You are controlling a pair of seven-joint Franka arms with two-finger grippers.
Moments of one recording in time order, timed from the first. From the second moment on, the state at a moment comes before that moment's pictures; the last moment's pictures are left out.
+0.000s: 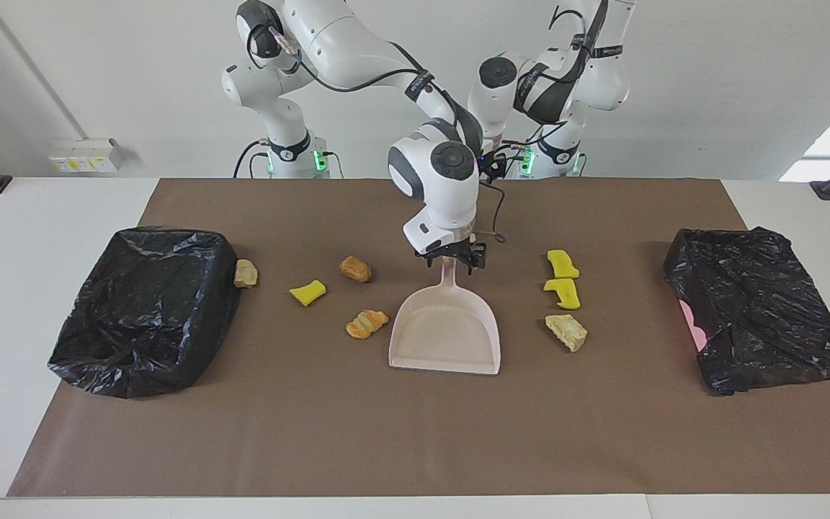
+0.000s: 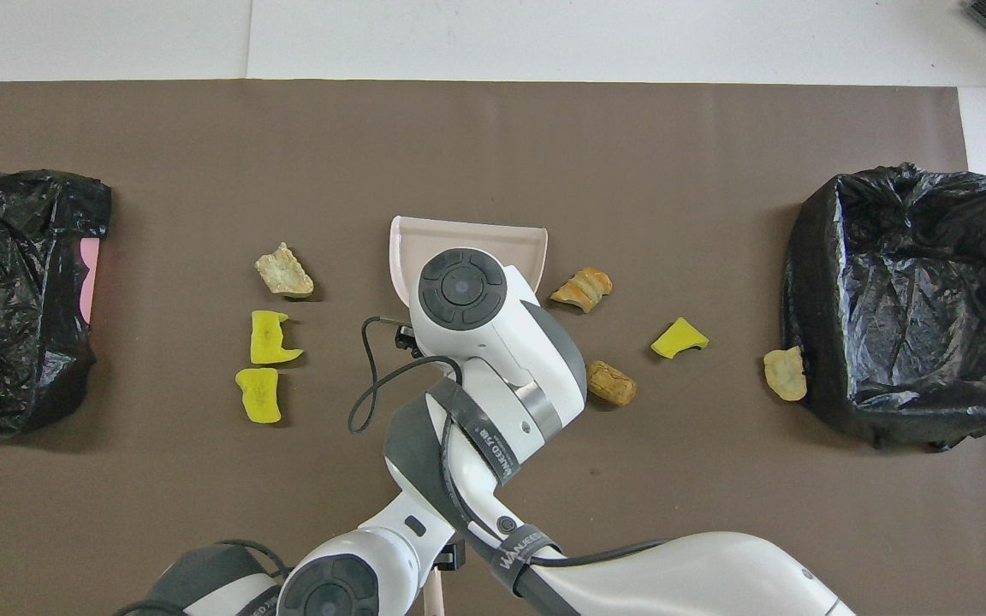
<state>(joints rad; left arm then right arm) -0.73 -0.29 -0.15 -2.57 -0.20 2.23 -0.75 0.60 0.48 0.09 -1.60 0.06 2.04 0.92</state>
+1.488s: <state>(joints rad) -0.81 -0.24 -0.15 -2.56 -0.25 2.11 -0.75 0.47 0.33 0.10 -1.64 0.06 1.90 0.37</state>
